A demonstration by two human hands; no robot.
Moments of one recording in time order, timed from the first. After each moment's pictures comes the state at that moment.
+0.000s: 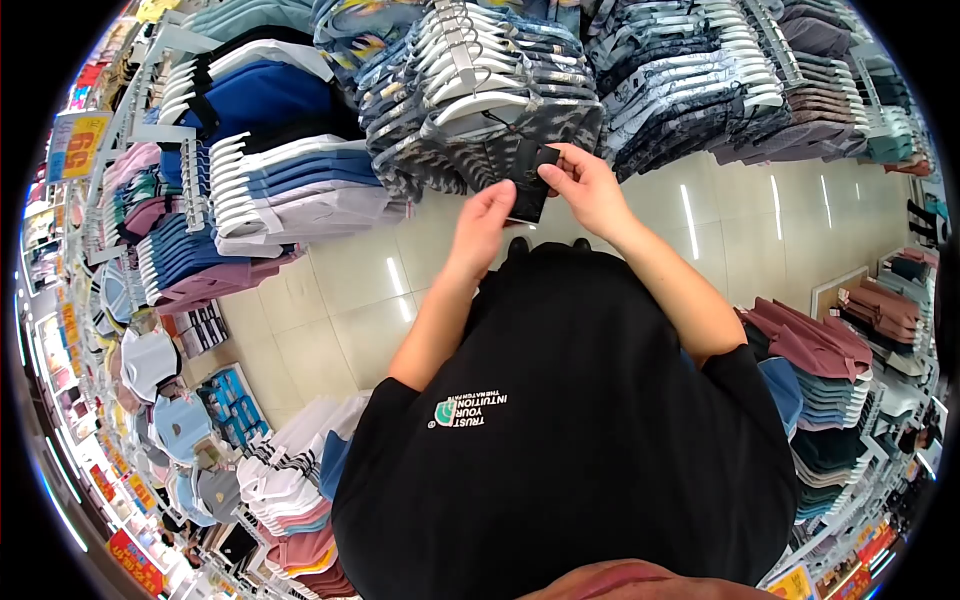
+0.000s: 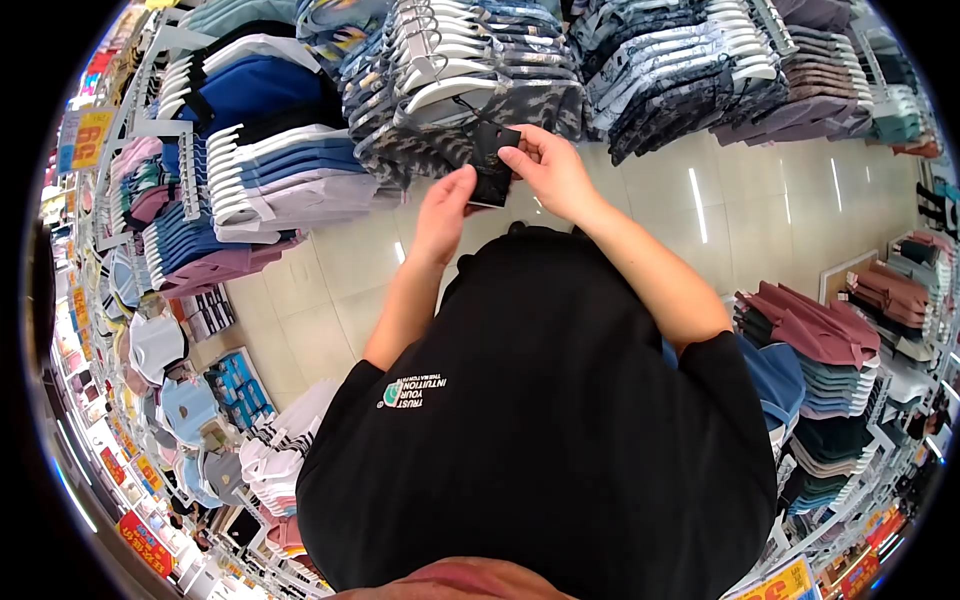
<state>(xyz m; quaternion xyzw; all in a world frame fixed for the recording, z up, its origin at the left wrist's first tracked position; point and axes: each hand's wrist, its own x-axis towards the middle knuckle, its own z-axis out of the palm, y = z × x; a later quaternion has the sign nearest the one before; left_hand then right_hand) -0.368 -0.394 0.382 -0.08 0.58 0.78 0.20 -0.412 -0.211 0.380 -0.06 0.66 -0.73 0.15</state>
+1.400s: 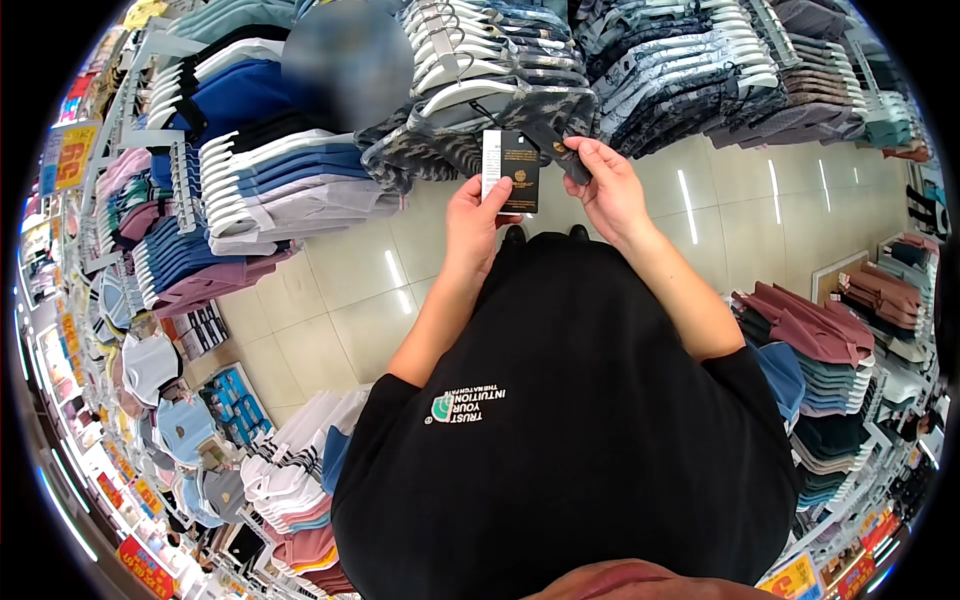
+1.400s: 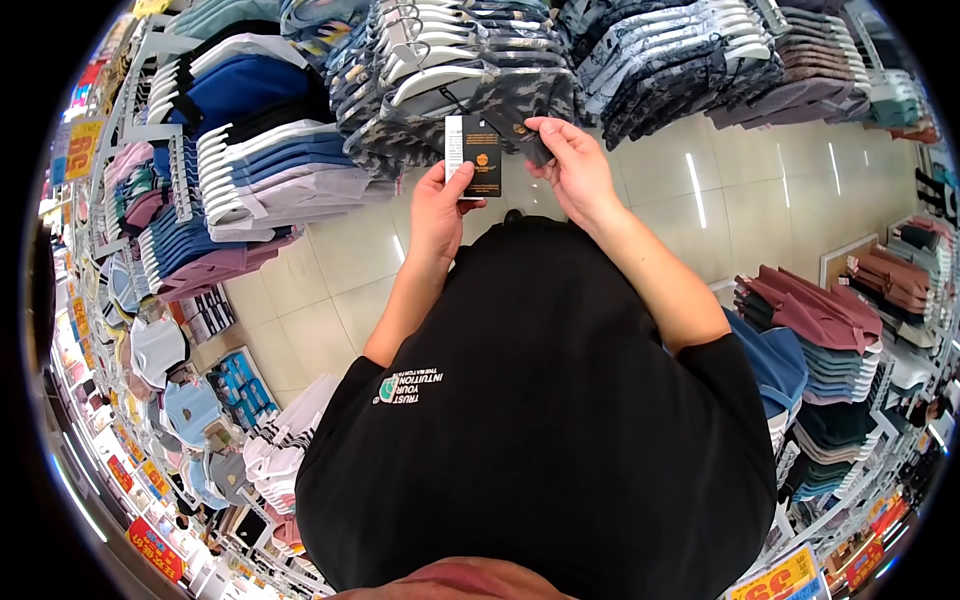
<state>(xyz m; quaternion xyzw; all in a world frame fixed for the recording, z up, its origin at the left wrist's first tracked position) -0.356 -0.378 0.387 -0.18 0.52 0.82 0.14 -0.390 -0.180 0.376 0.08 0.44 -0.88 0.17</state>
